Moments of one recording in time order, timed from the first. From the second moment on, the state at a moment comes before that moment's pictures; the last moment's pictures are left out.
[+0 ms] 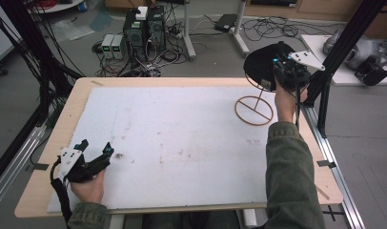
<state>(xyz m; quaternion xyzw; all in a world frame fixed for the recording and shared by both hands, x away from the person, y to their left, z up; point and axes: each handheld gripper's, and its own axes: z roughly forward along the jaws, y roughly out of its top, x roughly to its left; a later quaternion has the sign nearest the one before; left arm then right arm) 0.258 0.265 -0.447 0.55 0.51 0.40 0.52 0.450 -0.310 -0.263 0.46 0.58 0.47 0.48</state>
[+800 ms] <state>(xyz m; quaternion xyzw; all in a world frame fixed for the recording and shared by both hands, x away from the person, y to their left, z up) 0.260 0.262 -0.447 0.56 0.51 0.40 0.52 0.435 -0.310 -0.260 0.45 0.55 0.48 0.52</state>
